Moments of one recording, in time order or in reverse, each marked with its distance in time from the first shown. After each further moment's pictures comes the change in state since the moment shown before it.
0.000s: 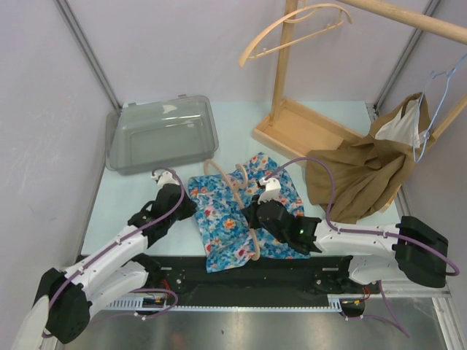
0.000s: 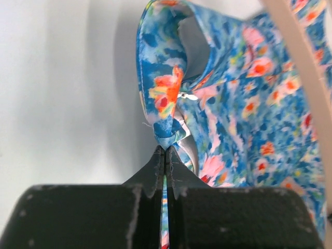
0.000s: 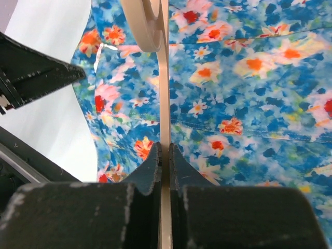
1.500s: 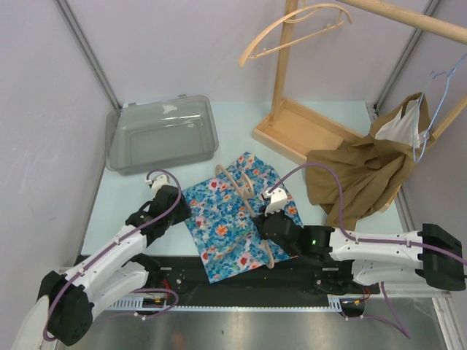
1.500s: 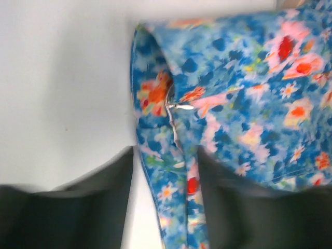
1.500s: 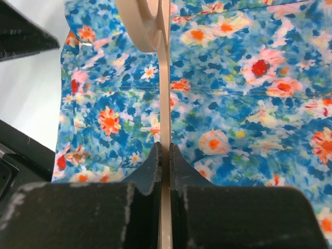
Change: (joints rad) left arm 0.051 -0.012 -0.005 -0.167 -0.074 0.009; right arm 0.129 -0.157 -0.029 -0.213 0.144 -0.052
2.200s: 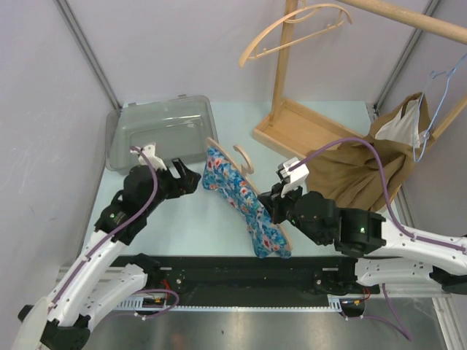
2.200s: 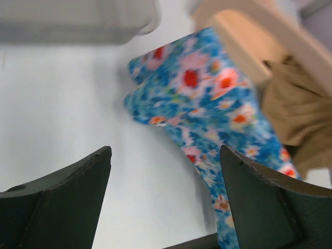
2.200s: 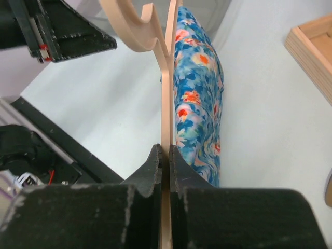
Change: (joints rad) left arm 0.006 -0.128 0.342 -0.074 0.148 0.161; right arm 0.053 -0.177 0.435 -0.365 0.019 -0.230
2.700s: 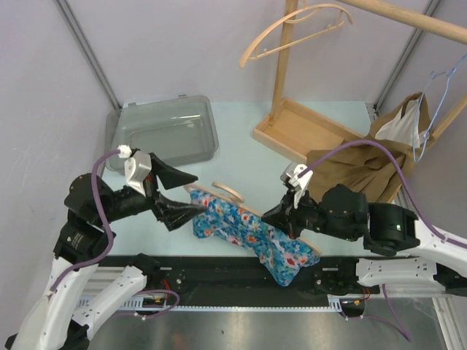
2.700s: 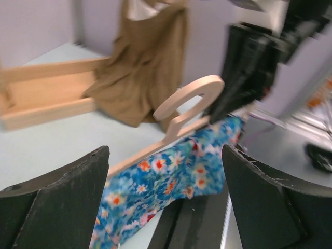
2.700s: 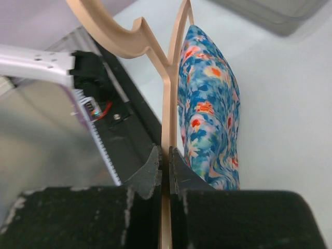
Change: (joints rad) left arm 0.002 -0.118 0.311 0.059 0.836 0.367; right arm 0.002 -0.047 0.206 -0.269 -0.391 -0.097
